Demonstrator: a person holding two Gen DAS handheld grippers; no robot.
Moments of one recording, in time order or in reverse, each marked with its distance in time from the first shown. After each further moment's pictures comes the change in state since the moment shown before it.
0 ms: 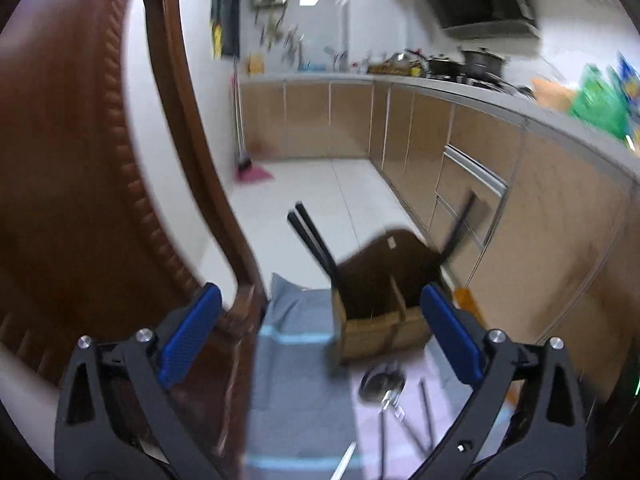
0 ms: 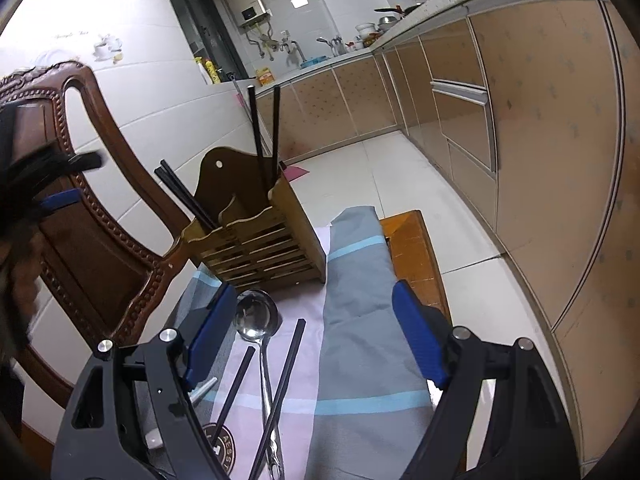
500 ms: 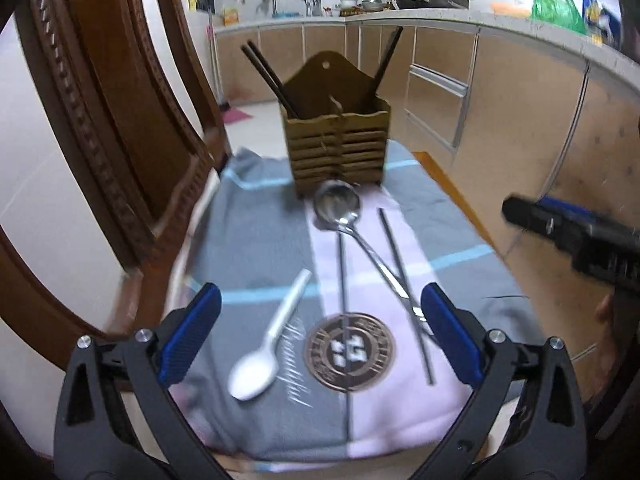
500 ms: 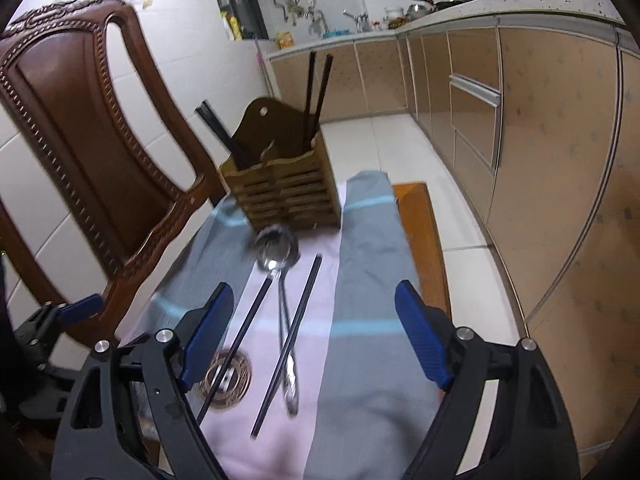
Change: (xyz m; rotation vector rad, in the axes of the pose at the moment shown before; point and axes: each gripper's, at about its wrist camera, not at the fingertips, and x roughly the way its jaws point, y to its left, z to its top) left arm -0.046 -0.035 -0.166 -0.009 0.204 -0.097; right arm -0.051 0.045 -0.033 -0.134 0.141 -0.036
